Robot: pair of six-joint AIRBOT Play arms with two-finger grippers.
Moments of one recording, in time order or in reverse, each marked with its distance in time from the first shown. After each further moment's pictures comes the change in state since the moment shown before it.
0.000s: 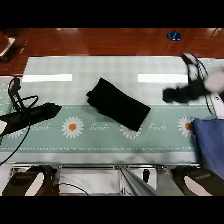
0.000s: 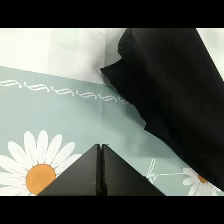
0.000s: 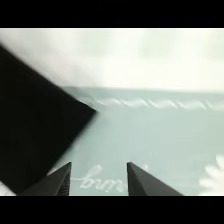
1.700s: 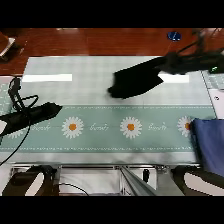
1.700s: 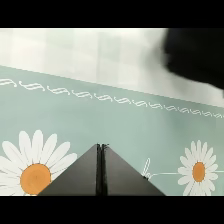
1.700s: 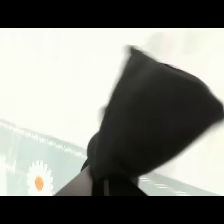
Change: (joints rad) left arm 0.000 -0.002 0.000 -0.019 -0.002 0.000; right arm -0.274 -0.323 0.463 0.749 0.079 -0.467
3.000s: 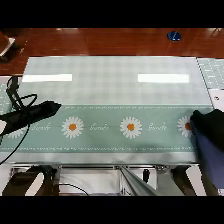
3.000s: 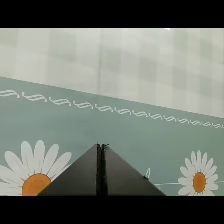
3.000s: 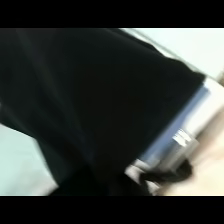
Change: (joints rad) left arm 0.000 0.000 0.000 0.000 0.039 0.000; right arm -0.935 0.484 -0.190 -0.915 0.634 0.247
